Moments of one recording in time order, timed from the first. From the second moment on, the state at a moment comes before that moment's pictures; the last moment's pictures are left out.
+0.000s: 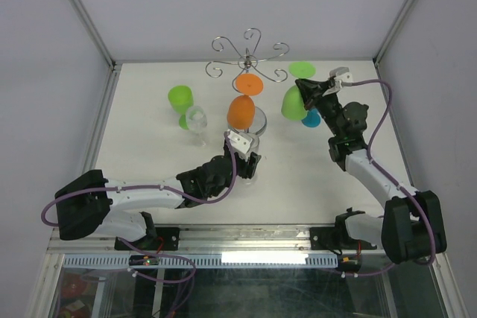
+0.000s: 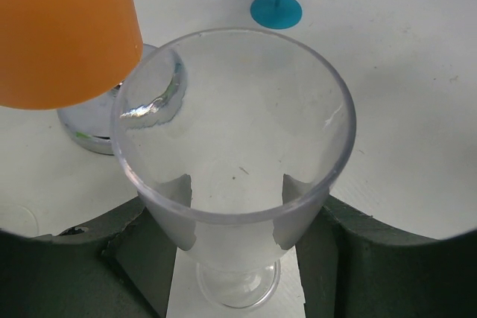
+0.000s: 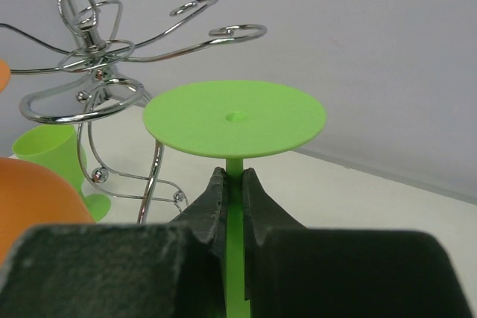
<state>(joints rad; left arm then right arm) -1.17 1.32 0.61 0.50 -0.50 -0.16 0.25 1.18 0.65 0.77 -0.25 0.13</state>
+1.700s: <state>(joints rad) -1.17 1.30 0.61 0.46 -0.57 -0.18 0.24 1.45 0.81 1.03 -0.69 0.29</state>
